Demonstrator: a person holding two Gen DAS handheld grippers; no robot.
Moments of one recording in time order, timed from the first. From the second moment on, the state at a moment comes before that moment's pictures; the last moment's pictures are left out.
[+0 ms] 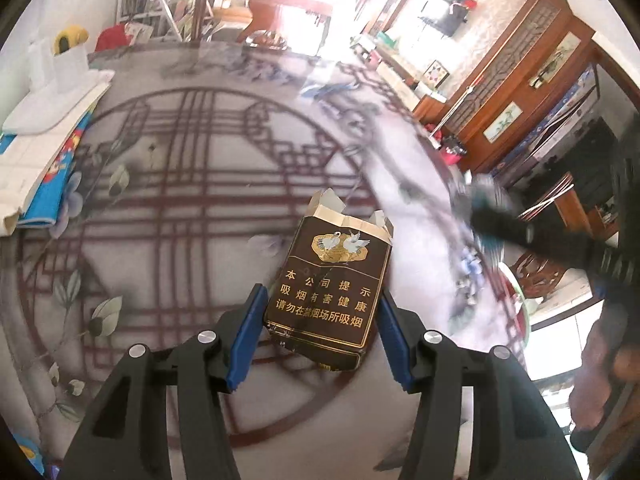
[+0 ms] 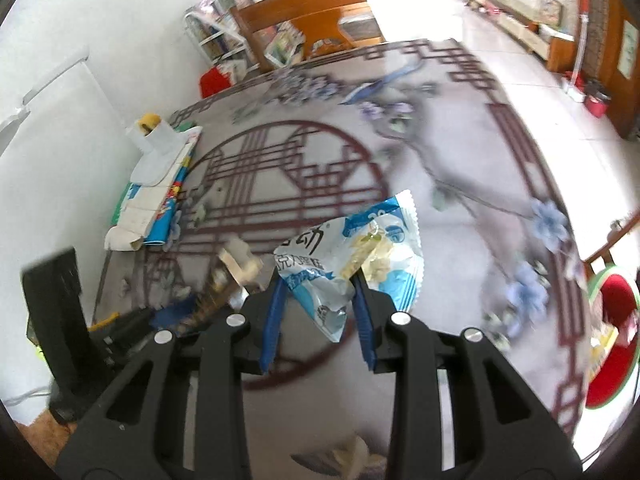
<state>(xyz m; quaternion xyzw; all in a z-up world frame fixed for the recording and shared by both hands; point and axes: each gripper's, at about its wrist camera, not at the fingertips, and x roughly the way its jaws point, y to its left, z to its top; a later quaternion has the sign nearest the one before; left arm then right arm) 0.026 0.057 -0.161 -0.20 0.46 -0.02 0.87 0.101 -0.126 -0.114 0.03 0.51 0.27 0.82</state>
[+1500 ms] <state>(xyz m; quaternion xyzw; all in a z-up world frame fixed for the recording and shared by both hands) 0.061 -0.137 -0.094 -0.11 0.42 -0.14 0.89 0.074 -0.345 -0.101 0.14 0.46 0.14 0.87</state>
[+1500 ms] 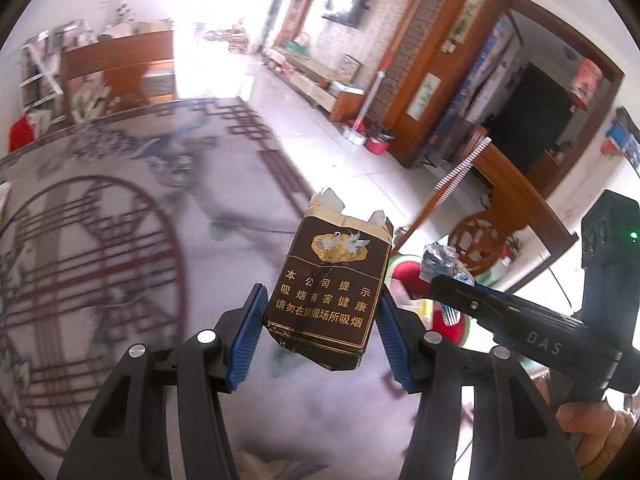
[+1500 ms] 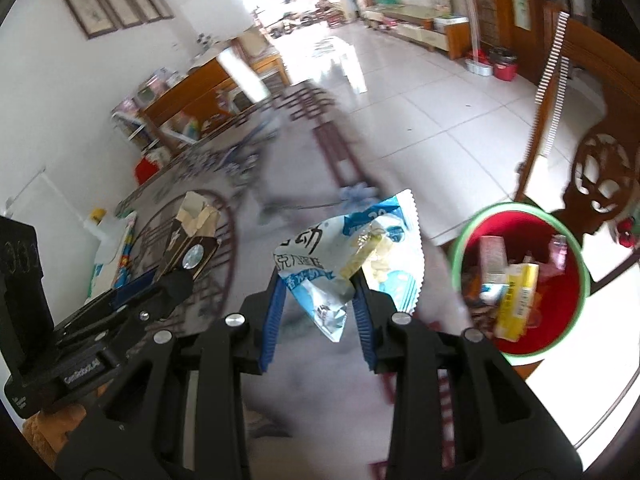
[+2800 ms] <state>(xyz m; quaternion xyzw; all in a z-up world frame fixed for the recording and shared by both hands) 0.149 -0.361 -0.123 -0.07 0.44 -0.24 0.86 0.102 -0.553 -0.164 0.19 0.51 0.05 0.84</state>
